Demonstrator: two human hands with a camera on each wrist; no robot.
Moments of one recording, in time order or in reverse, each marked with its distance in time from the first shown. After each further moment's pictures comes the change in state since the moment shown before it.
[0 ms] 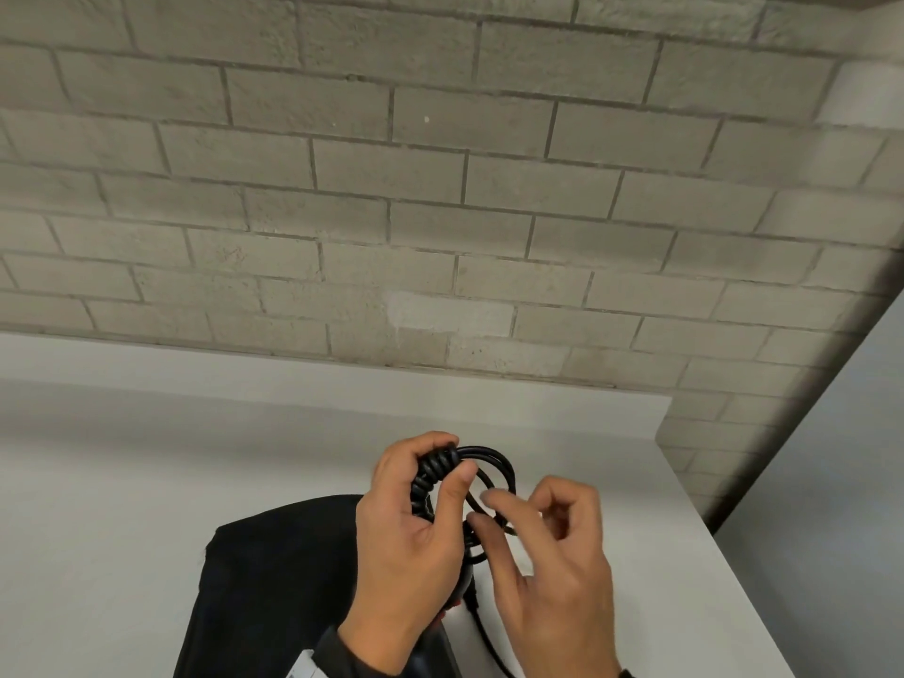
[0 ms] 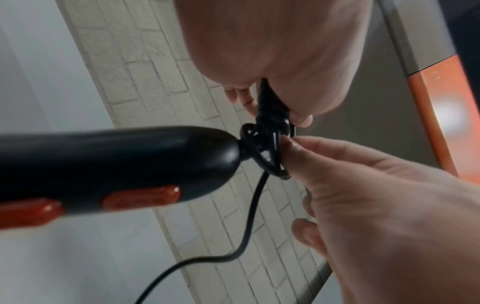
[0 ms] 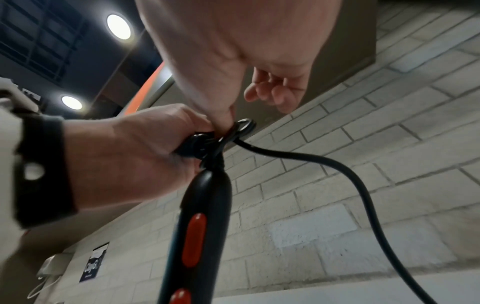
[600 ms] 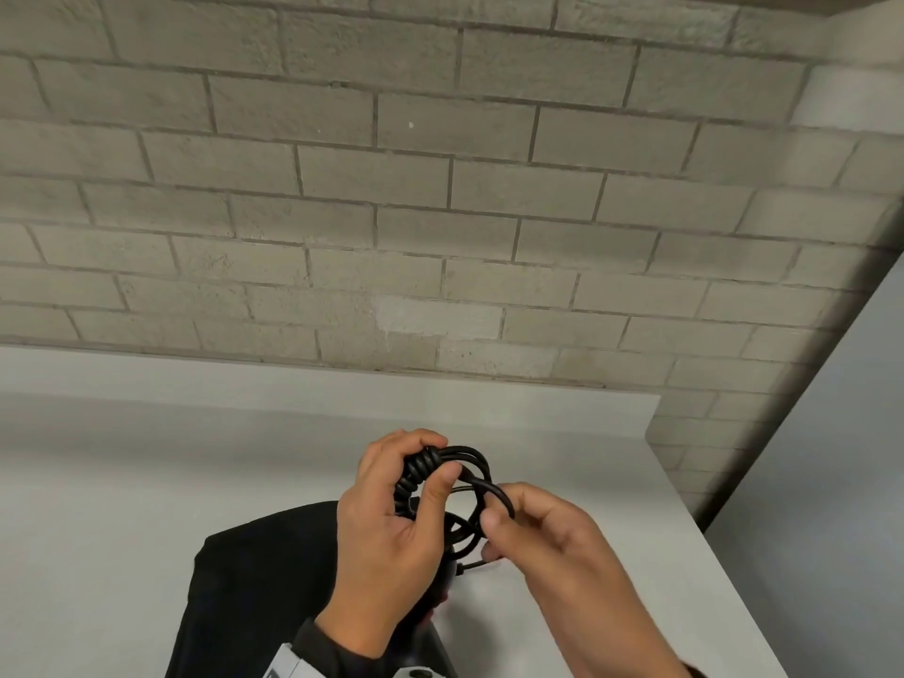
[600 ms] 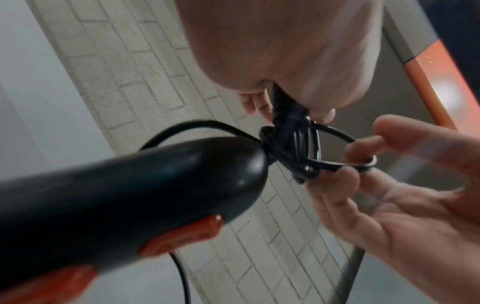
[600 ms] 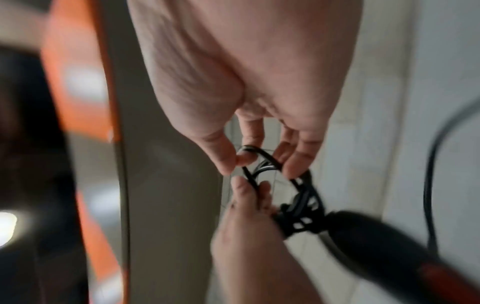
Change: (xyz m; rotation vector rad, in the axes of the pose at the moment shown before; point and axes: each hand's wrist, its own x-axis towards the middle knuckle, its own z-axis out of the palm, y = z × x) left_hand 0.008 -0.007 -0.005 0.029 -0.040 0.154; right_hand 0.030 -0.013 -0.035 1.063 -0.413 0.804
